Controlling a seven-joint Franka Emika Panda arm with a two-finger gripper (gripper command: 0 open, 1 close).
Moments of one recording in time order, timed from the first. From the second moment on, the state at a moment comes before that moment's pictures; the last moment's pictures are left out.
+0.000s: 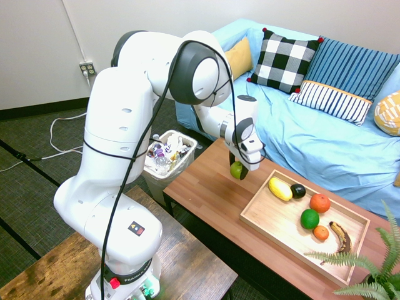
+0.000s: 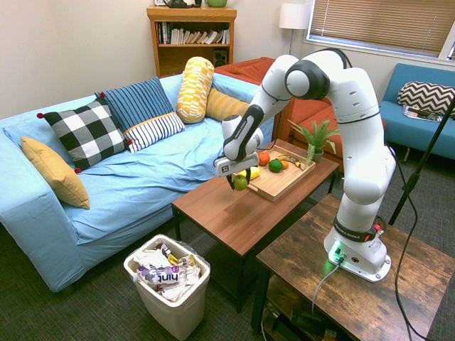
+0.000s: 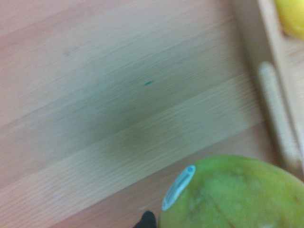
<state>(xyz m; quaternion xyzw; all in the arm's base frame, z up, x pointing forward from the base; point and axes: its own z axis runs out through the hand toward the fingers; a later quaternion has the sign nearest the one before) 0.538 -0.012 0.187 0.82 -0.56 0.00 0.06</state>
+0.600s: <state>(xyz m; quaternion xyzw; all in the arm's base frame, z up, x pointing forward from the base) 0.505 -0.179 0.200 0.78 -0.63 0.00 0.06</state>
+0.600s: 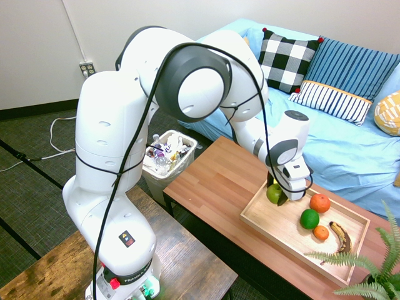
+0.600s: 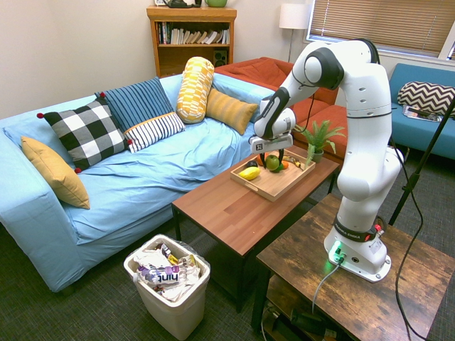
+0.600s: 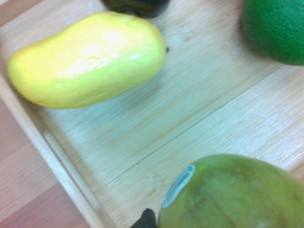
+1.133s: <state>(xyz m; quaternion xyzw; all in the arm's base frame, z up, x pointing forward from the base) 0.516 -0.237 0.141 0.76 -0.65 -0.01 0.06</state>
